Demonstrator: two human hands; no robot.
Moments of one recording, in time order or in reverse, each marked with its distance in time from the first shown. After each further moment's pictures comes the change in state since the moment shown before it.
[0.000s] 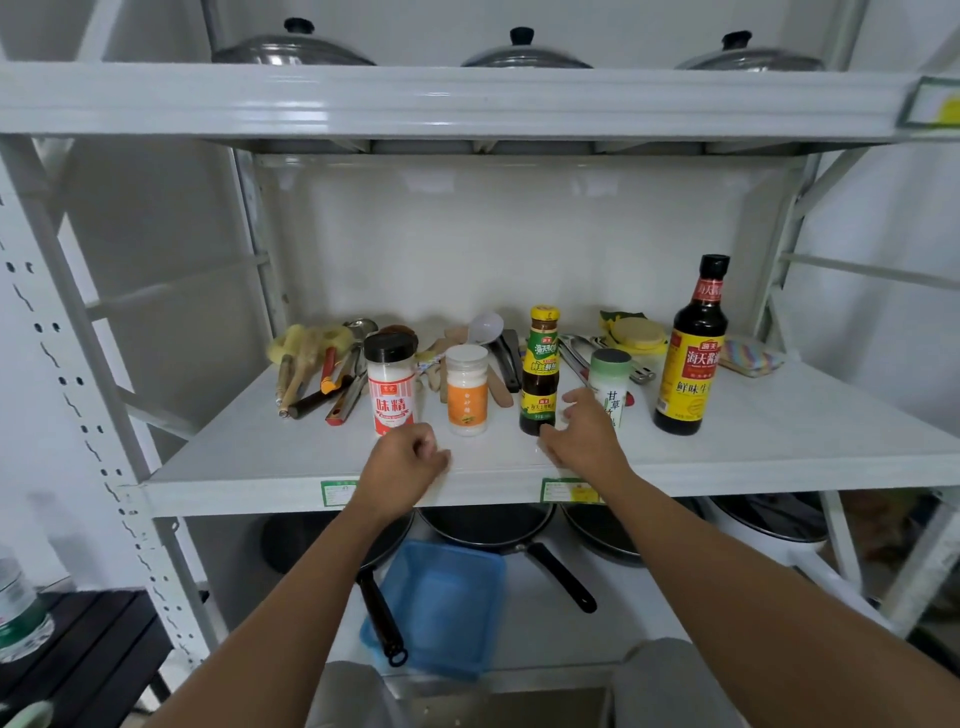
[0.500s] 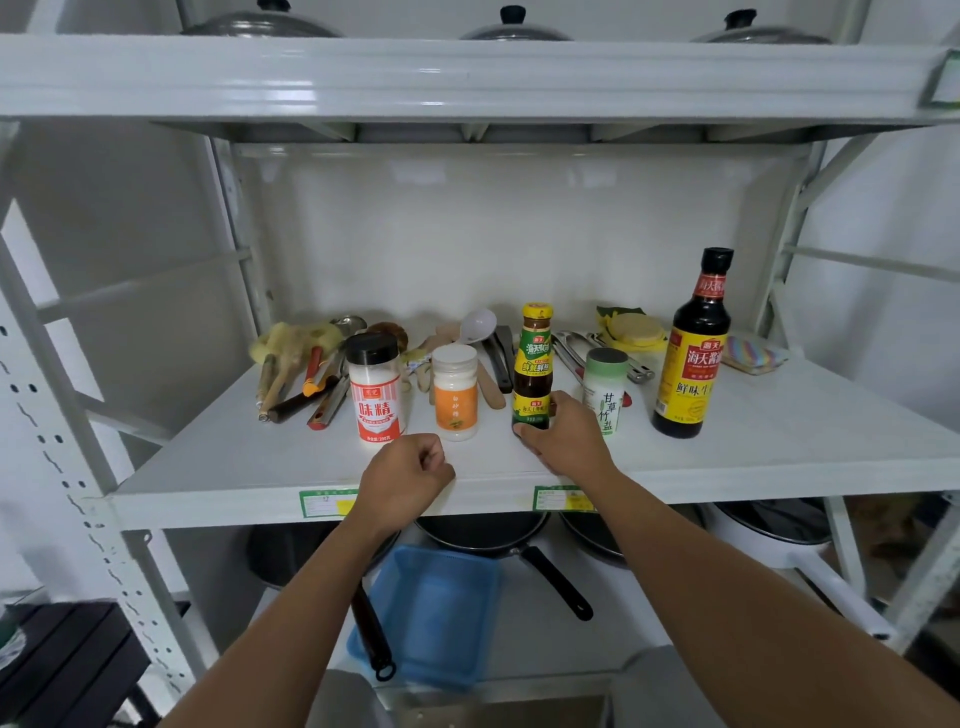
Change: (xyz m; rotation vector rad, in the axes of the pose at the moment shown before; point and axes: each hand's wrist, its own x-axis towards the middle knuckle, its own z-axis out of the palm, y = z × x) left_hand 0.013 -0.002 0.023 0.098 -0.031 -0.005; right_hand 0.023 0.006 0.014 -0.008 -0.022 -0.088
